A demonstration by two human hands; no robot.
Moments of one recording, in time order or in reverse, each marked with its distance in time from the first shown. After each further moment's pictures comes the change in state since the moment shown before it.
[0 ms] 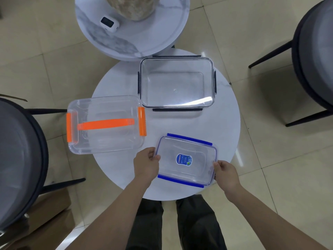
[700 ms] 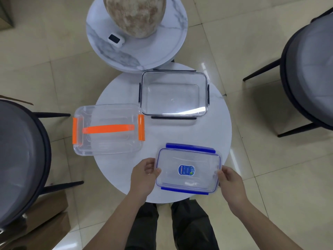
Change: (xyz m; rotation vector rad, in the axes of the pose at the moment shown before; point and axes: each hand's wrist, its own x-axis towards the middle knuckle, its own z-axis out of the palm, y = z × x) left_hand -0.050 0.005 -0.015 -0.131 -0.078 -0.004; right_hand -0.042 -0.013 -0.049 0.109 0.018 -0.150
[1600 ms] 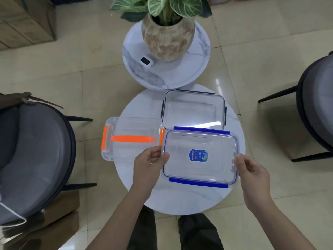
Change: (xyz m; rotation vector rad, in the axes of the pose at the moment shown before) left_hand -0.026 0.076 -0.063 -0.371 0.091 0.178; right_hand -0.022 -0.121 -0.018 0.275 0.080 -0.197
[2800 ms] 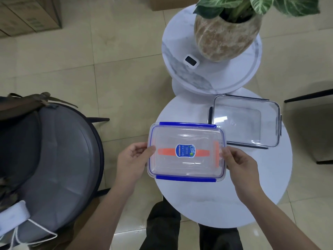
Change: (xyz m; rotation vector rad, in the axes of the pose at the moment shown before) left_hand 0.126 0.014 -0.200 -0.011 0.035 -0.049; right_hand -0.033 -0.040 0.218 -0.033 -0.103 0.015
